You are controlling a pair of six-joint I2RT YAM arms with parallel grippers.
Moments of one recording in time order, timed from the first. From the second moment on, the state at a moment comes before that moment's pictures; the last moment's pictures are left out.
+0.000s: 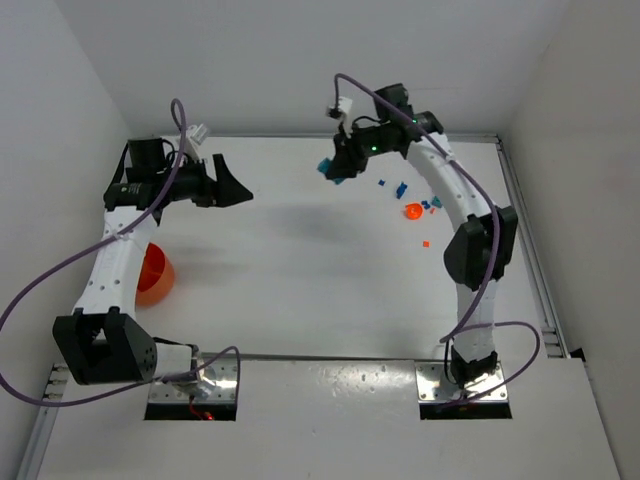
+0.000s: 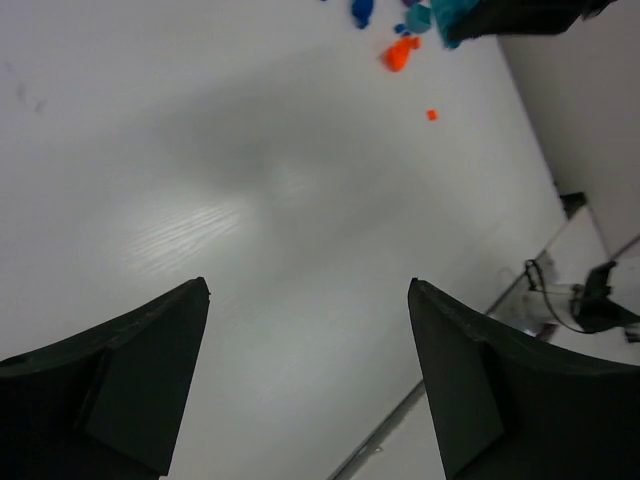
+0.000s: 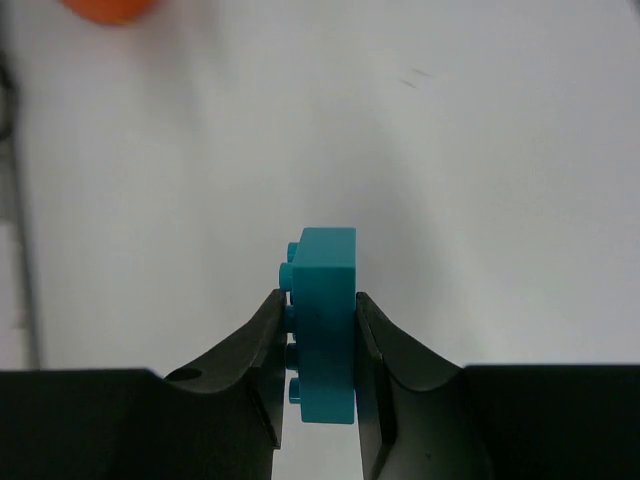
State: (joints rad) left arm 0.07 1.30 1.30 -0.64 0.76 -0.08; right arm 0.29 2.06 2.04 -0.83 -0.76 -0.54
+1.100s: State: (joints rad) left arm 0.04 1.36 1.21 -0.40 1.12 -0.30; right arm 0.58 2.21 2.05 -0.30 -1.32 0.34
